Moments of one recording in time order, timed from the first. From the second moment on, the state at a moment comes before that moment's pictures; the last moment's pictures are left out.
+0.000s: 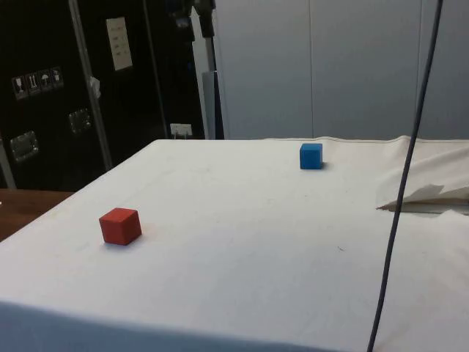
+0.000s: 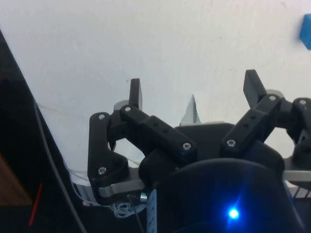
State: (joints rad) arm 0.11 0.01 -0.12 -1.90 0.00 1.85 -0.02
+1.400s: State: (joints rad) arm 0.08 -0.21 -0.24 -2.25 -0.12 2.00 -0.10
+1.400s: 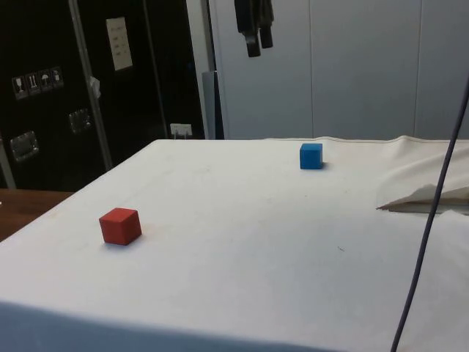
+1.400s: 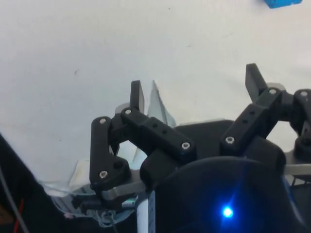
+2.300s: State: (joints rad) arm 0.07 -0.23 -0.38 -2.40 -0.17 2.23 -0.19
